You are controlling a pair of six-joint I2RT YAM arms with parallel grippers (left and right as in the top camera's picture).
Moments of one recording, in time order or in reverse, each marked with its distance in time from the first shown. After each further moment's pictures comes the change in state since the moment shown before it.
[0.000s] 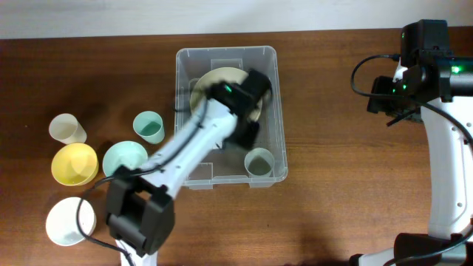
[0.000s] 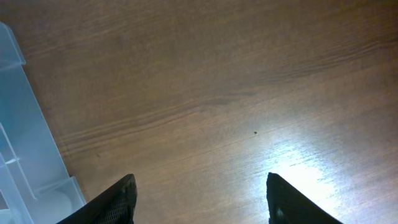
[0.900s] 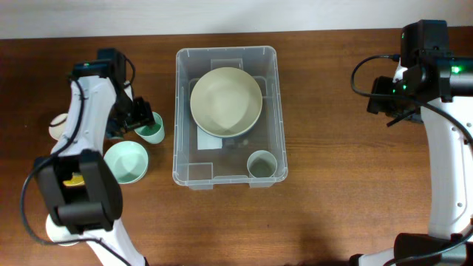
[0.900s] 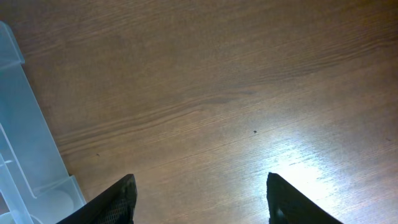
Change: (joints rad) left arm 0.677 0.054 -0.090 -0.026 0.104 -0.003; right arm 0.000 0.000 0.000 -0.004 0.000 0.000
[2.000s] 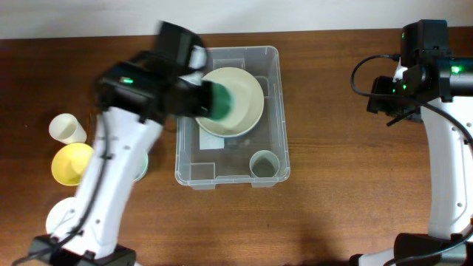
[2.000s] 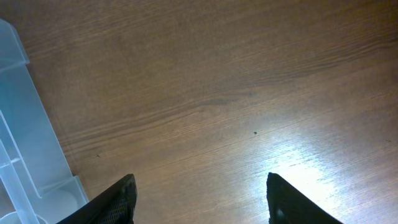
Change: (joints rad) left arm -0.521 -0.328 0.253 -0.085 0.068 -0.004; right arm 0.000 0.000 0.000 0.005 0.000 0.000
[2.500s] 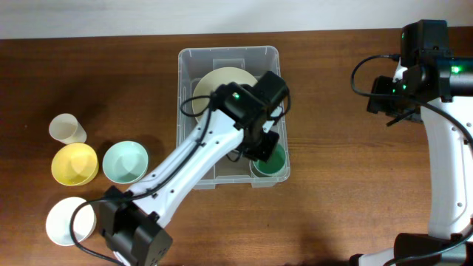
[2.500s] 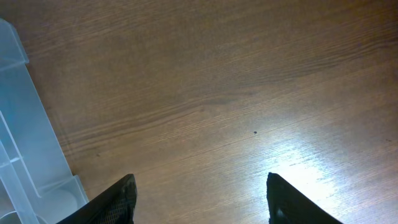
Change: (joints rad) left arm -0.290 0.204 -0.111 -0.026 0.056 0.000; right arm 0.000 0.000 0.000 -0.003 0.000 0.000
